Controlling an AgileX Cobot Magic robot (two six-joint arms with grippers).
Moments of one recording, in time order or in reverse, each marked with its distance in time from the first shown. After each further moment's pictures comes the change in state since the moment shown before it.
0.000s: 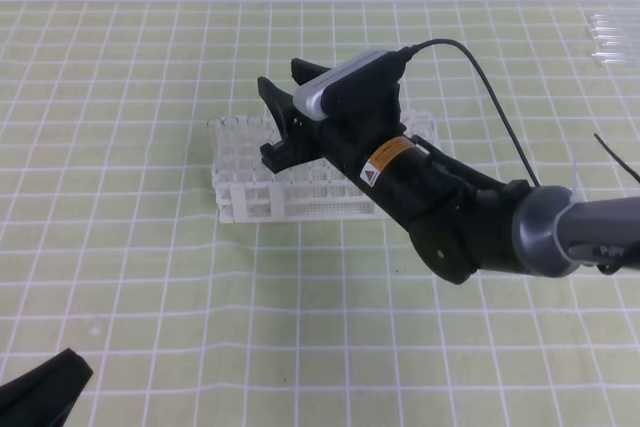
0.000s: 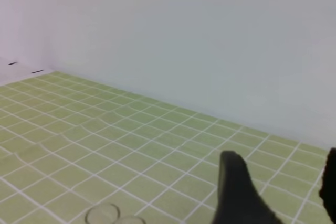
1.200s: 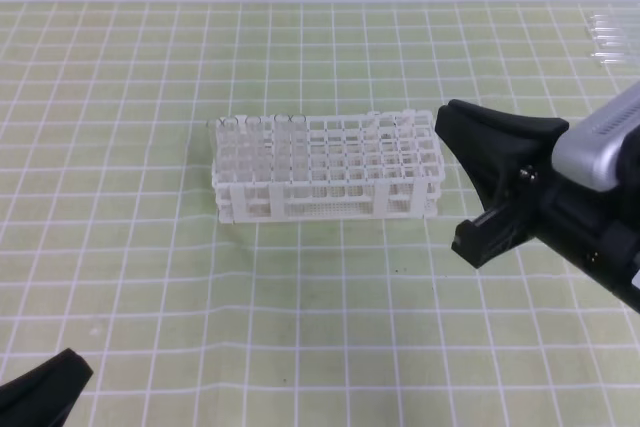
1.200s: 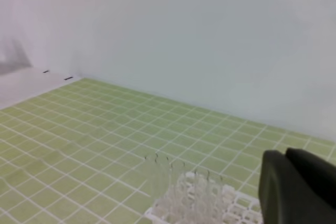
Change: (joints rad) left arm 0.000 0.000 0.001 0.002 0.001 0.000; right arm 0.000 -0.853 0.566 -0.021 0.315 0.070
